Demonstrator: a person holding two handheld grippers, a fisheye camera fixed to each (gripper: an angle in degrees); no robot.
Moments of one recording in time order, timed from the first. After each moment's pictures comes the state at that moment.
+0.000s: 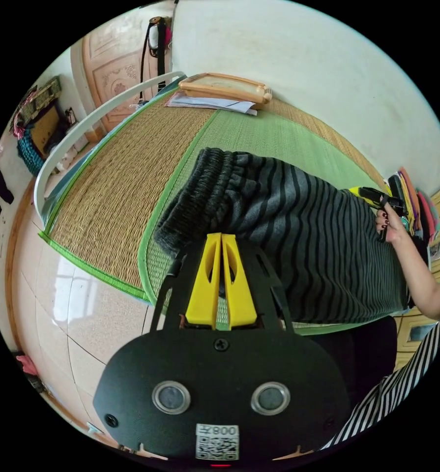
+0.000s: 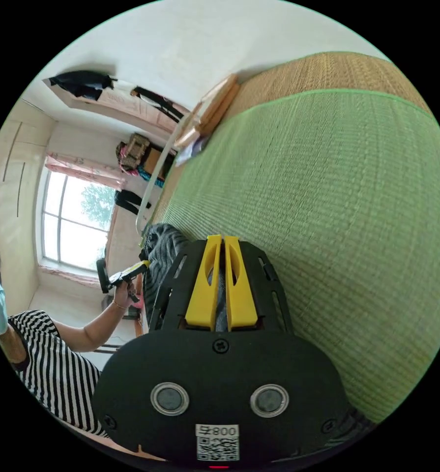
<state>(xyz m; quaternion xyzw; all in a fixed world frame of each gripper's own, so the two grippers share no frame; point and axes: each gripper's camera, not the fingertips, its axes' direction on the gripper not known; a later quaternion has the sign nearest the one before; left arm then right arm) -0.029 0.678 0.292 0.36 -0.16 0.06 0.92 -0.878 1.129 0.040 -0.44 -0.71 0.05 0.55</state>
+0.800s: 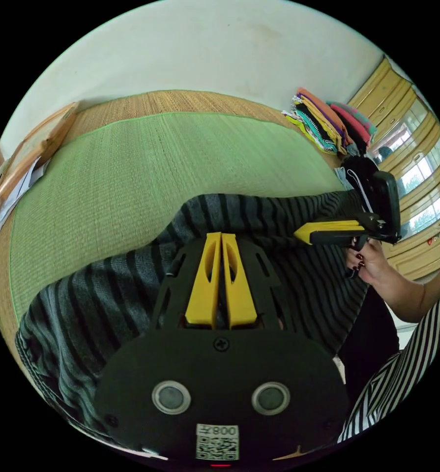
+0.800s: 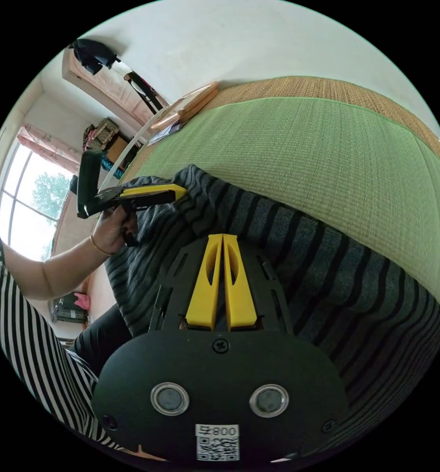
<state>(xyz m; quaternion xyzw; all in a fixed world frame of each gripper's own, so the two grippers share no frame) 0.135 0.543 0.351 0.26 -0.10 0.37 0.88 -0.756 1.191 -0.104 -0.41 -0.61 -0.02 0.68</state>
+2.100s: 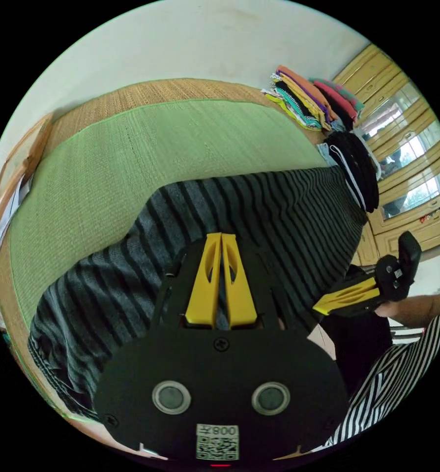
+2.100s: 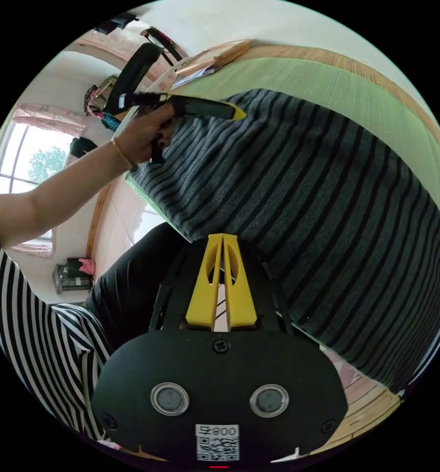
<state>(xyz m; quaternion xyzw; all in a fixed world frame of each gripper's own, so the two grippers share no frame) 0.148 0.462 0.372 0.19 -0.12 0.41 0.88 -0.723 1.208 -0.303 -0.48 -0.60 -0.11 0.63</state>
